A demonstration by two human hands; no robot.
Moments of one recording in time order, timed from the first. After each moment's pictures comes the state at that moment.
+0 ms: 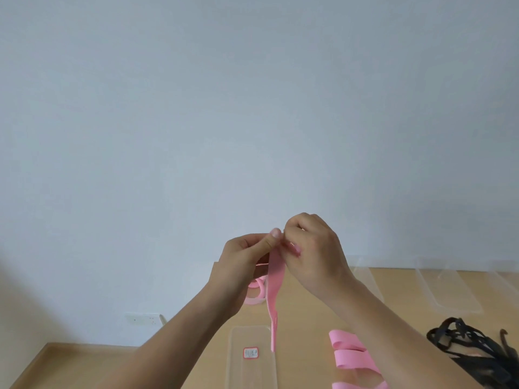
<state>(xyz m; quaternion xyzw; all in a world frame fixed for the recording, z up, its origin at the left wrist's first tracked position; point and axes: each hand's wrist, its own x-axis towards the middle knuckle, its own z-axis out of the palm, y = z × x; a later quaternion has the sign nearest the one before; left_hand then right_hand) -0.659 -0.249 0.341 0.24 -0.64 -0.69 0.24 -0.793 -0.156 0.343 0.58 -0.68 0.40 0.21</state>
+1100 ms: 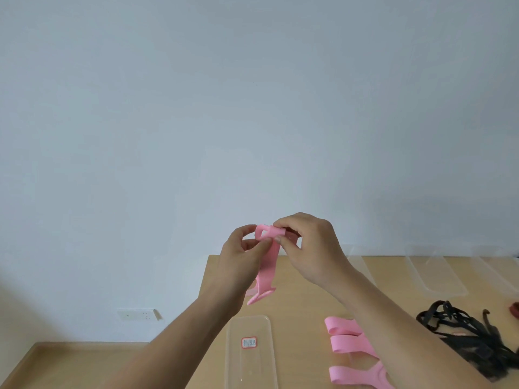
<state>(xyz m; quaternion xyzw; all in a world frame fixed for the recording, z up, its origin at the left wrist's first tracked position) -0.661 -0.249 0.317 0.34 -0.62 -0.66 0.26 -0.795 -0.155 0.339 0.57 -0.70 0.43 0.06</state>
